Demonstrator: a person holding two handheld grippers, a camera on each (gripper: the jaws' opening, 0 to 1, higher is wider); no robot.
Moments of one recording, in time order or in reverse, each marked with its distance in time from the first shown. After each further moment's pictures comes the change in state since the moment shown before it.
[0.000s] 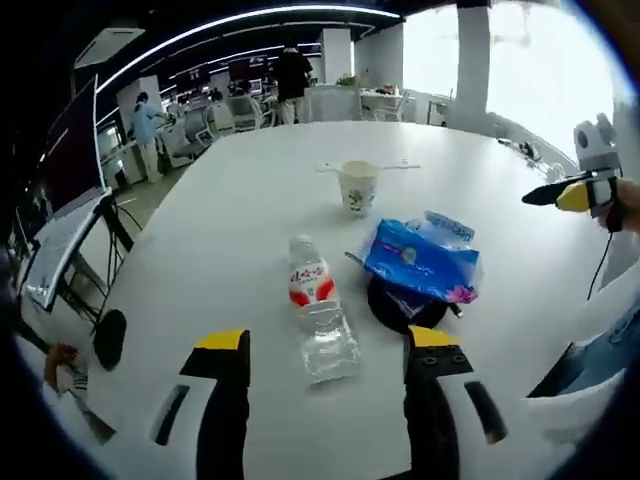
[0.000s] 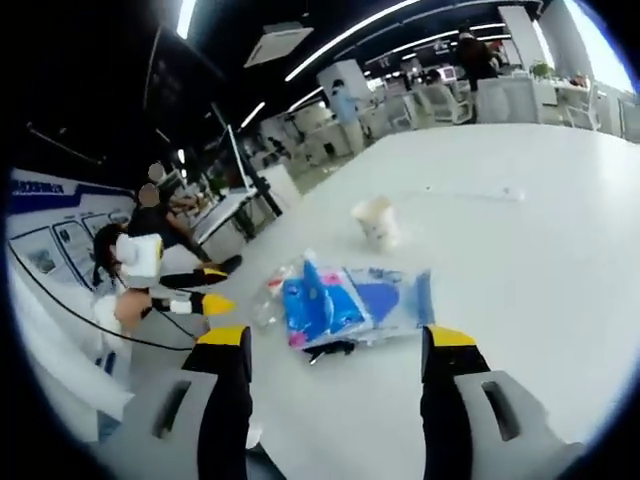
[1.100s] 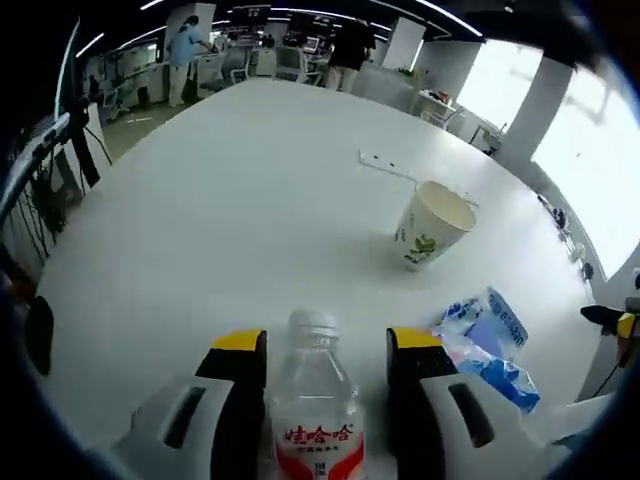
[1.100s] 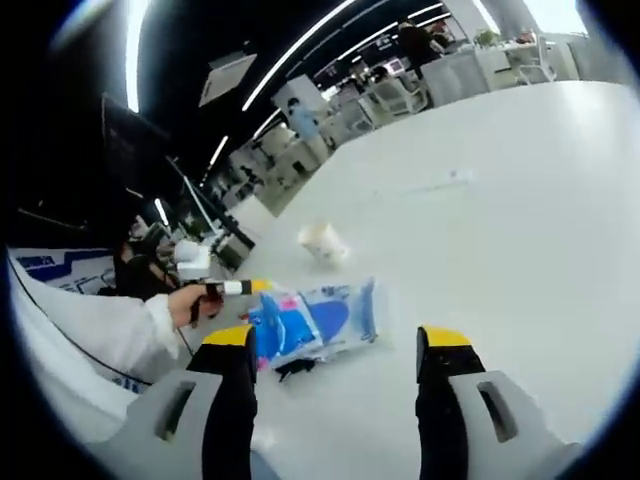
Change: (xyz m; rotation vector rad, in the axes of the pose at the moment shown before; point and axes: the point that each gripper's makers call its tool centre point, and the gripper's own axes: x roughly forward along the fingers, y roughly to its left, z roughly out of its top) left arm 0.151 0.016 0.029 -0.209 0.192 -0.032; right arm -0.012 -0.077 0.012 0.219 -0.034 -0.049
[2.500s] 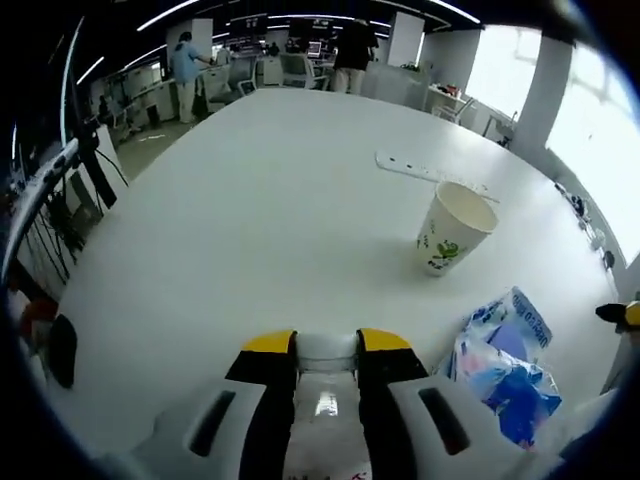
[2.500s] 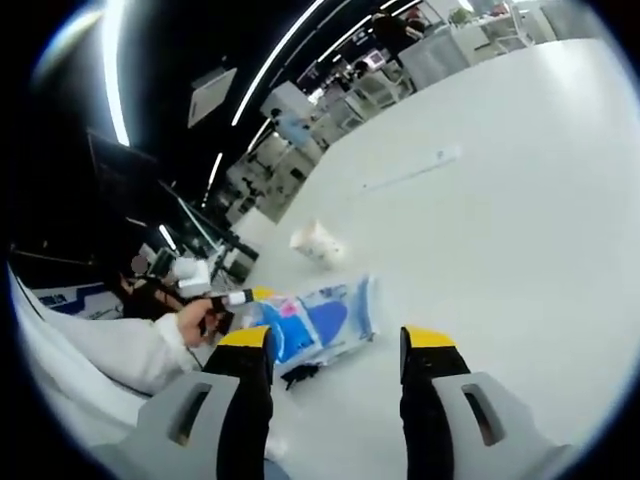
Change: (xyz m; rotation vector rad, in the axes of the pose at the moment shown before) left arm -0.025 0.011 0.021 0.024 -0.093 0.108; right arm 0.006 -0.010 0.003 0.133 -0.035 0.045
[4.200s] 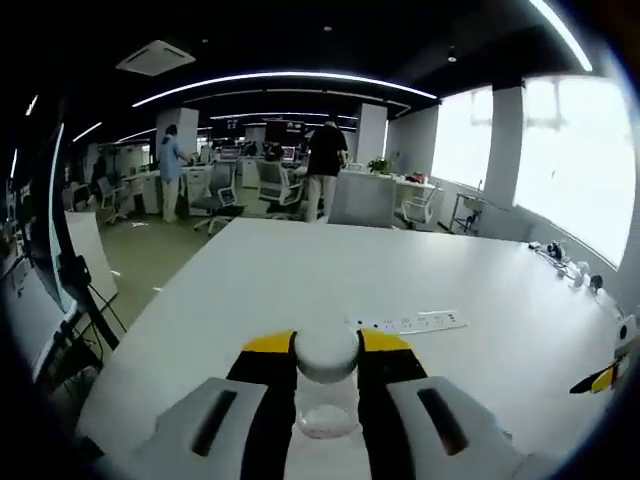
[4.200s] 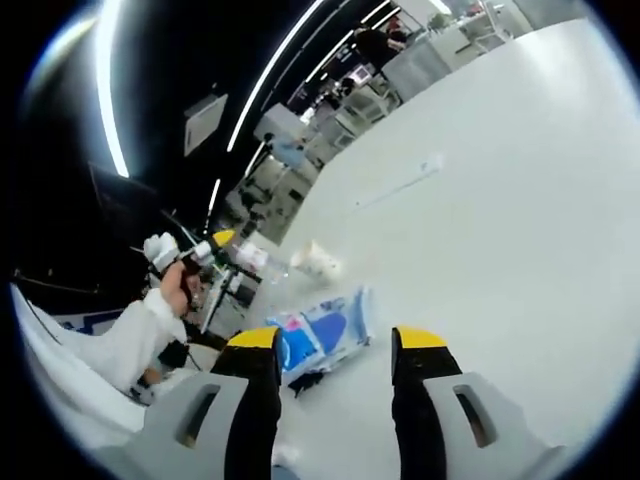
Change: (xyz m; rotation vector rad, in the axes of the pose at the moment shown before) left arm -0.044 -0.043 0.190 0.094 -0.447 -0.112; right arm -0.024 -0.009 0.006 0.081 -0.078 0.011
